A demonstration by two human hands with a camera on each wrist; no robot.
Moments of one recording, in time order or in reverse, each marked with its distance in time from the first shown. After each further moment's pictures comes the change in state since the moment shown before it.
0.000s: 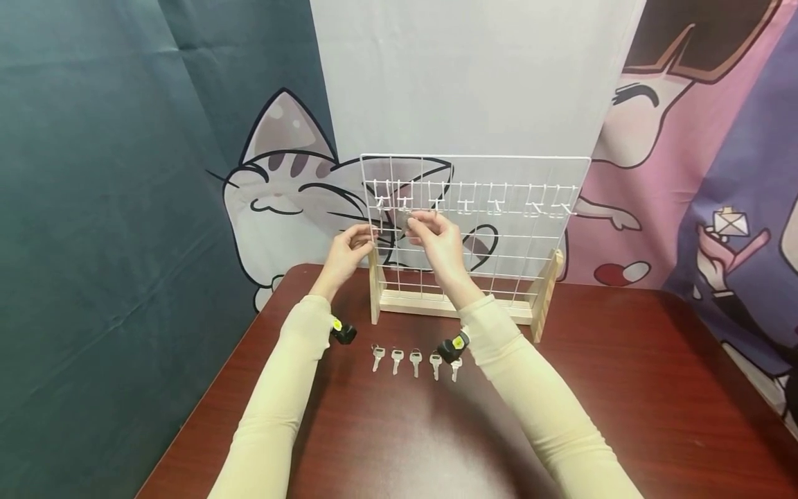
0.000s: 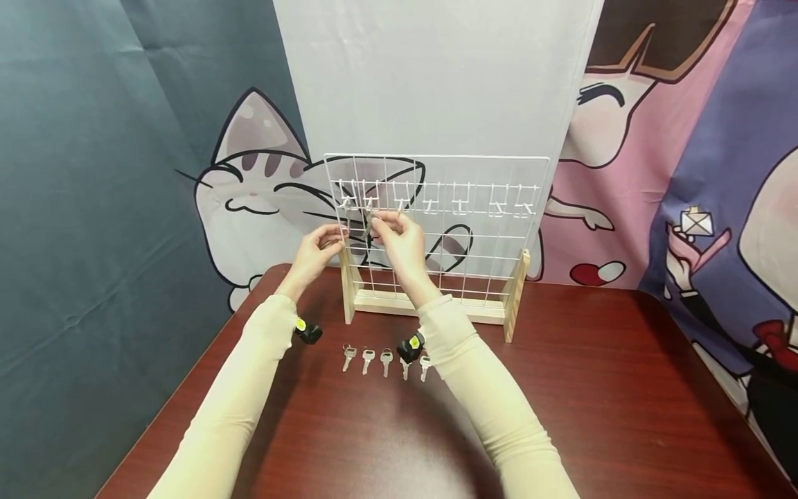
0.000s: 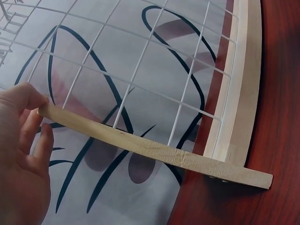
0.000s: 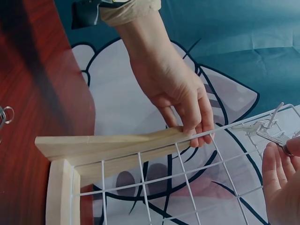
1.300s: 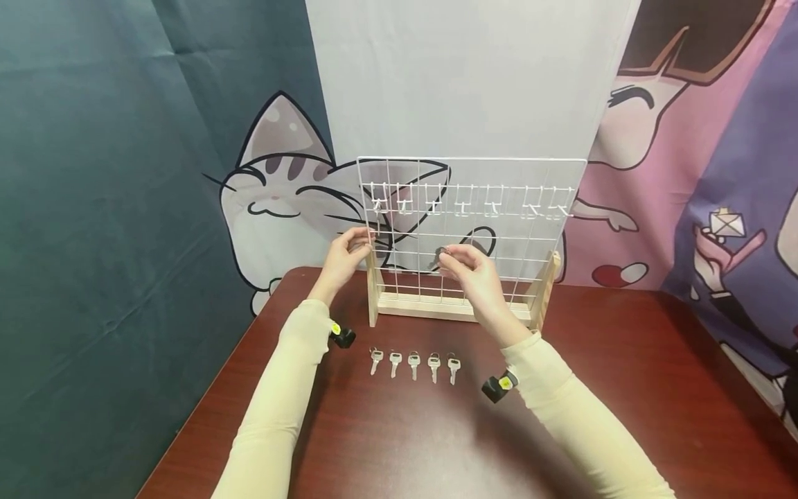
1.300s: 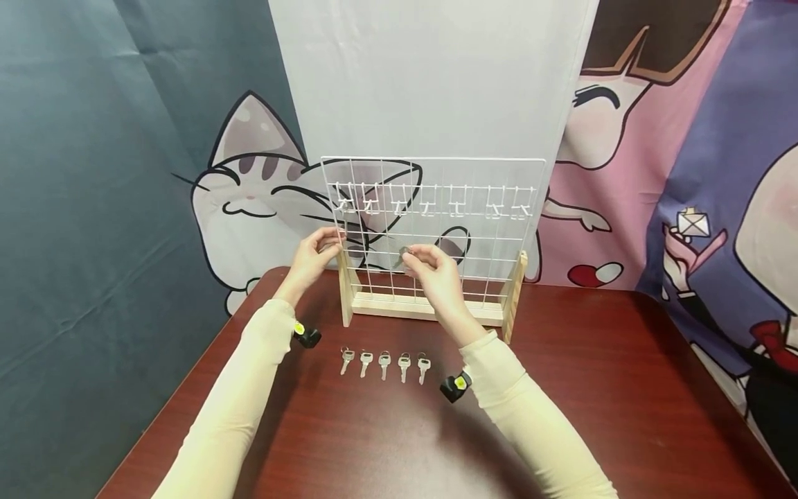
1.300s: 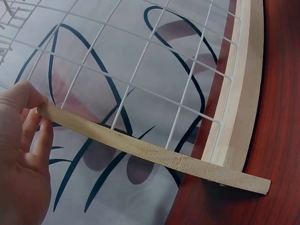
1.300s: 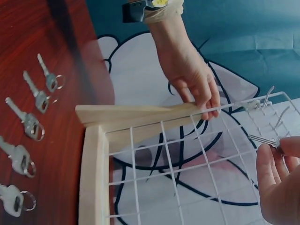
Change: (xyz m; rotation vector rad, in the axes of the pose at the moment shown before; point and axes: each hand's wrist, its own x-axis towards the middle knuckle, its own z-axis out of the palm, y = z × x) left_hand 0.012 -0.031 0.000 -0.033 0.022 0.012; right_hand -0.042 0.009 -0.068 -0.023 -0.061 0.105
